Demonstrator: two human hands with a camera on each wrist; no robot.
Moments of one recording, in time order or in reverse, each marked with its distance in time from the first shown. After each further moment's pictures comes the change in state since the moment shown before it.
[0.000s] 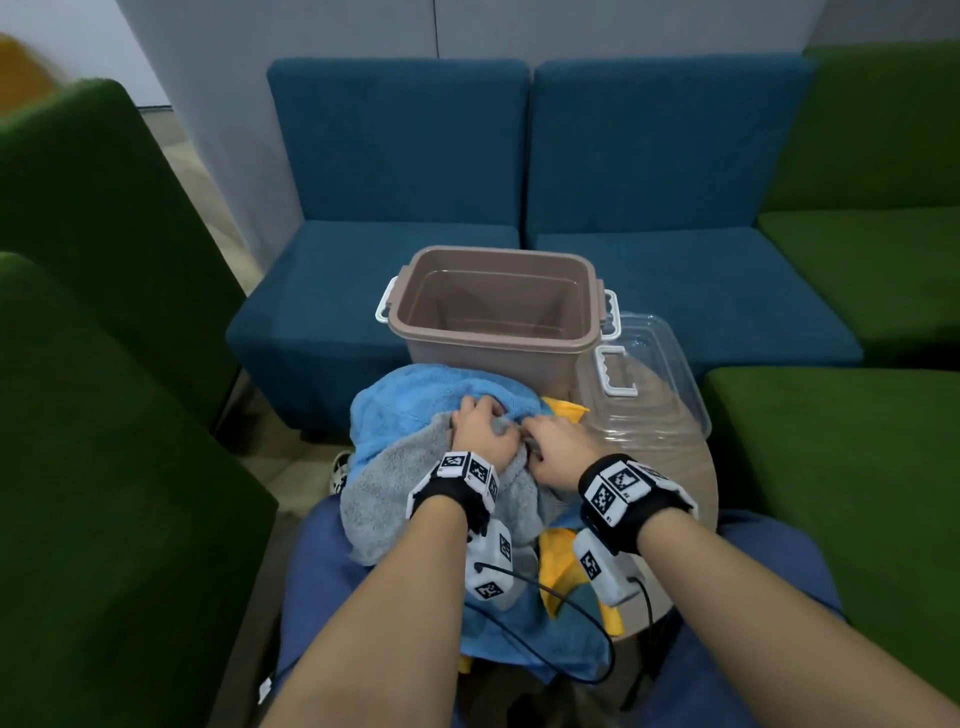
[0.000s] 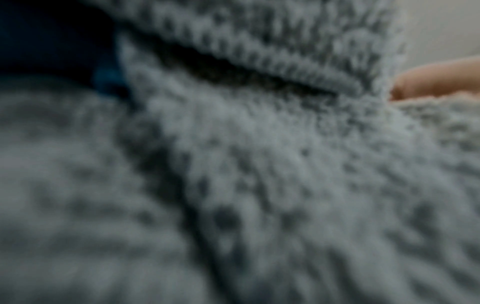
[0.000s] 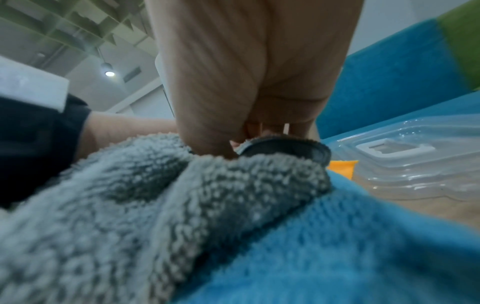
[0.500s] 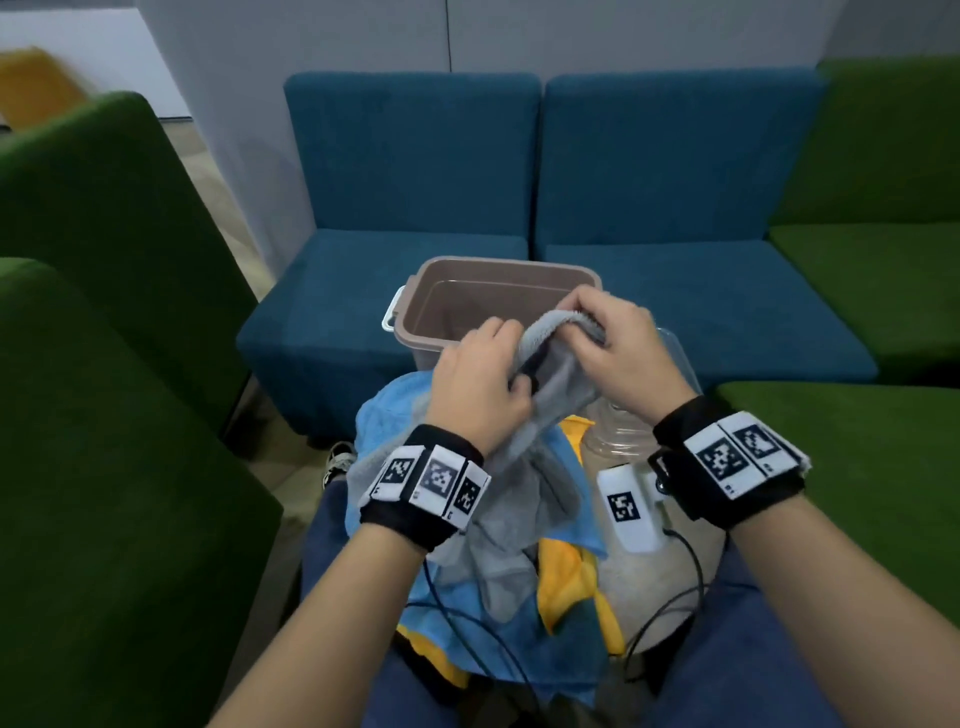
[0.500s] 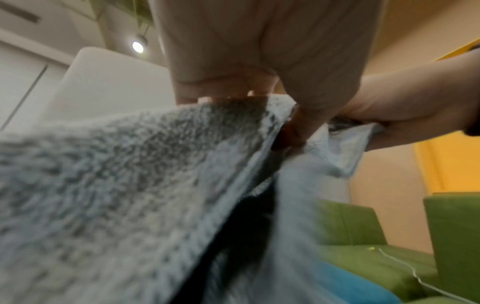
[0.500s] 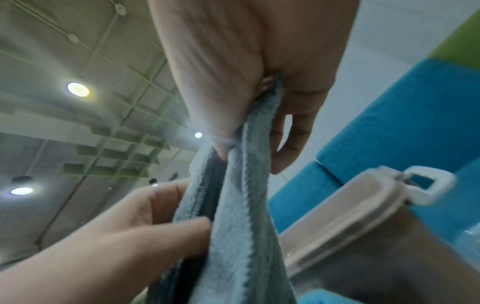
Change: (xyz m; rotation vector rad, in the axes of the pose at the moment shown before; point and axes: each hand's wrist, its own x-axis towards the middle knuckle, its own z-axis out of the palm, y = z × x) left_hand -0.036 0.076 -0.096 0.307 0.291 0.565; right_hand -0.022 -0.012 -0.128 0.431 0.637 -0.305
